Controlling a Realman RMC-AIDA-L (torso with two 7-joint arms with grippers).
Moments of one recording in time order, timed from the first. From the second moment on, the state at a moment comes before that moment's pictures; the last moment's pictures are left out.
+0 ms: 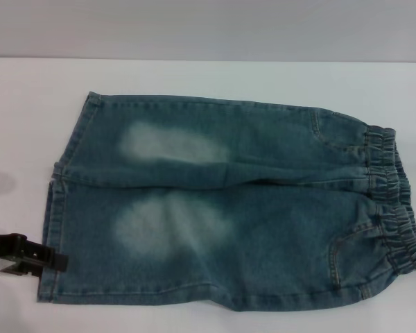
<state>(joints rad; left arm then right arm) -0.65 -1.87 0.27 0.52 2.87 1.71 -2.26 0.41 2.07 -0.05 0.00 -0.96 -1.29 0.47</state>
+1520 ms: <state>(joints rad) -0.62 -1.90 0.28 0.57 2.87 1.74 -2.22 0.40 2.07 -0.04 0.00 -0.95 -1.26 0.47</state>
